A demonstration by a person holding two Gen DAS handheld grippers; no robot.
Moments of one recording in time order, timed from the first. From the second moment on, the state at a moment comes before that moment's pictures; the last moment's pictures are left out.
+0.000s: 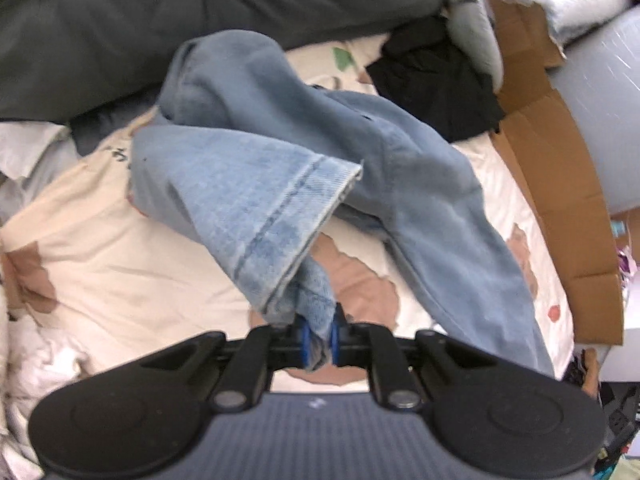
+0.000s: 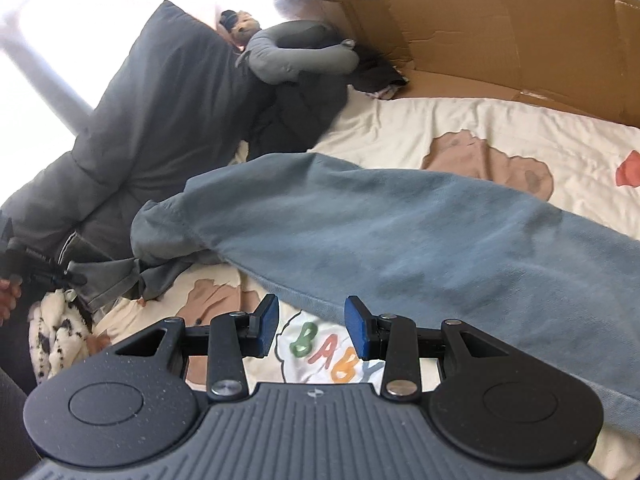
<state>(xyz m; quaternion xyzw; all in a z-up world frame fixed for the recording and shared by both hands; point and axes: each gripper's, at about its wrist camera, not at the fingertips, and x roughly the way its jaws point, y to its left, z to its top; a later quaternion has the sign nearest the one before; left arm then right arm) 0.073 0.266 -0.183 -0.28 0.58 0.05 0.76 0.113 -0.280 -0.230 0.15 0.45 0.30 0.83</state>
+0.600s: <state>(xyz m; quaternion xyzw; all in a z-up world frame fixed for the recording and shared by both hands) 0.114 0.148 -0.201 -0.28 0.59 -0.10 0.75 0.104 -0.235 -0.227 0.14 0.42 0.39 0.81</state>
